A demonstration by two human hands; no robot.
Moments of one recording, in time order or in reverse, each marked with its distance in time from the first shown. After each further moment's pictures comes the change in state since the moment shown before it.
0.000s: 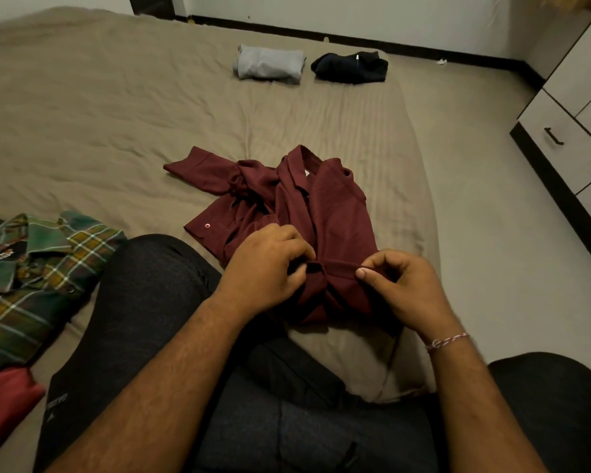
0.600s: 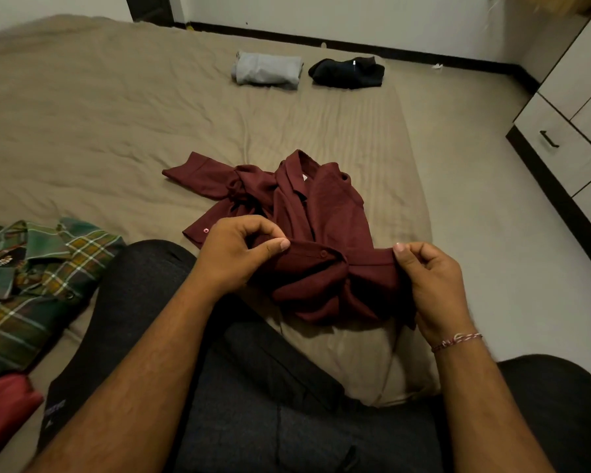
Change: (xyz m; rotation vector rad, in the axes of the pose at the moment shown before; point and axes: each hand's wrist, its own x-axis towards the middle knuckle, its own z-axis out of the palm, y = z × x) left_hand 0.004 -0.018 -0.037 -0.558 0.052 -0.348; right_hand 0.000 -0.002 -0.011 0.519 0.258 0.216
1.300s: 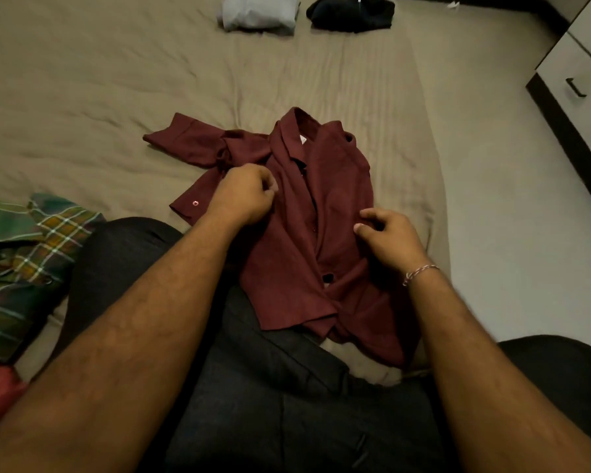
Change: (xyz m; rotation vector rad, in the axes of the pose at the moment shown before) left_hand 0.093 -0.063 0.027 0.551 -0.076 -0.266; right_hand 0.081 0.070 0.034 -0.613 -0.134 0.089
